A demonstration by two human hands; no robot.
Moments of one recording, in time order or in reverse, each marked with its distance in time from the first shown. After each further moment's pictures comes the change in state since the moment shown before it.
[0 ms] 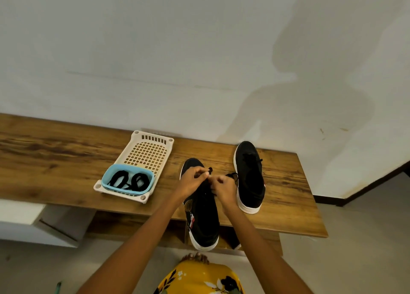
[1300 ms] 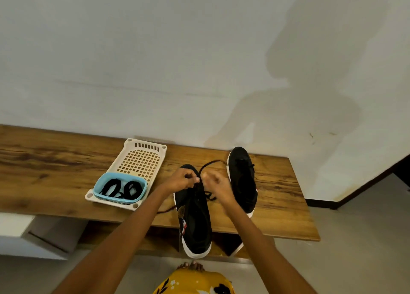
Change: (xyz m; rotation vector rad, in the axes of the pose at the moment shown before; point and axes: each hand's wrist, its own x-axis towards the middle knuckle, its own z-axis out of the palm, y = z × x) left_hand 0.019 0.008 -0.029 0.049 -0.256 -0.039; right_hand -0.008 -0.026 -0.028 0.158 -0.209 -0.086
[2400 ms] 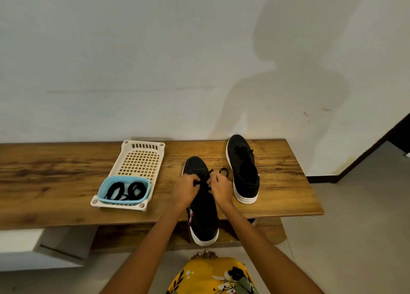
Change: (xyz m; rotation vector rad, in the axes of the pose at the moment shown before) left_hand -0.019 -0.011 0.041 0.541 0.293 -0.005; right_hand 0.006 0.039 0.031 -0.175 0.344 0.140
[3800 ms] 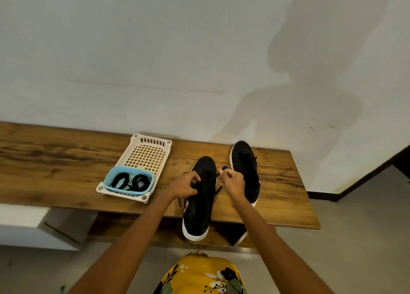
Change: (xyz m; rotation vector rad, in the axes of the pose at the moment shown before) left_hand -0.002 -0.016 -0.026 -0.196 -0.318 0.031; right_hand 0.000 -0.020 -0.041 0.173 -0.027 0.013
